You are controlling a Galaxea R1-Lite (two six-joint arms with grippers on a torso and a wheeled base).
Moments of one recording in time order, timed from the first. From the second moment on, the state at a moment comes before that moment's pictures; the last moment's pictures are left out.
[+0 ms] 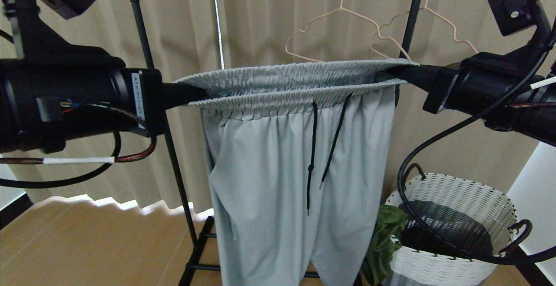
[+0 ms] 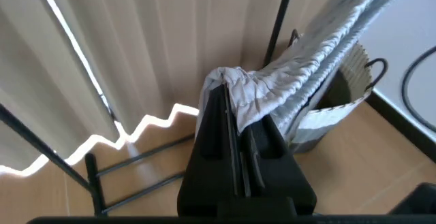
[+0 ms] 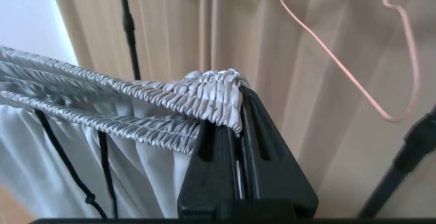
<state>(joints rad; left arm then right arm) -0.63 1.34 -1.21 0.10 0.08 -0.09 0.39 1.48 -0.99 -0.52 0.17 0.08</state>
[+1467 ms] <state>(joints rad) -0.70 1.40 -1.13 -0.06 0.09 -0.09 0.38 1.42 -0.93 -0.49 0.16 0.08</state>
